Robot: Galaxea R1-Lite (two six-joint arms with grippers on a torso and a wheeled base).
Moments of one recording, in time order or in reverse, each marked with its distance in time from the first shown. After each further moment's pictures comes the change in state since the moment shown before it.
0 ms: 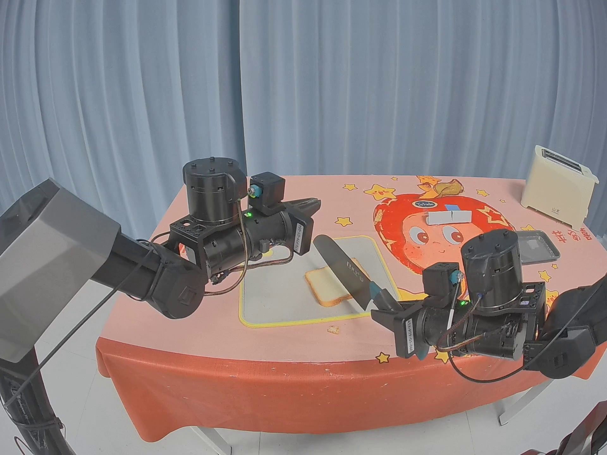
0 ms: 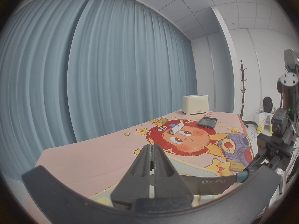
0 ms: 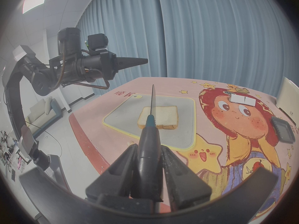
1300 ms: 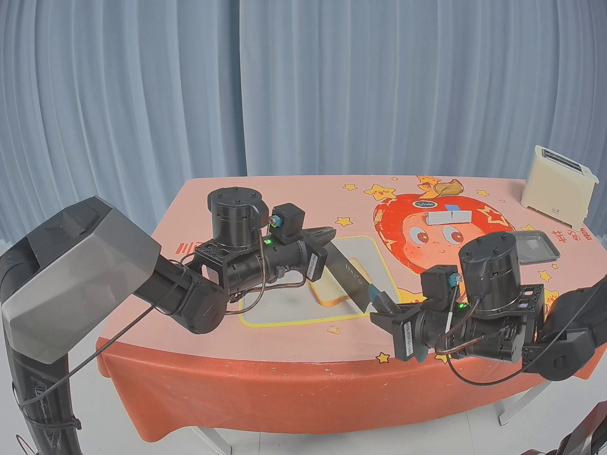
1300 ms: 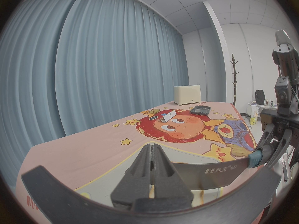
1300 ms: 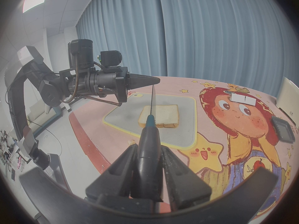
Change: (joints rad) left arm -0.017 0.119 -0.007 -0.056 -0.064 0.053; right arm 0.010 0.002 0.003 0.002 -0.008 0.001
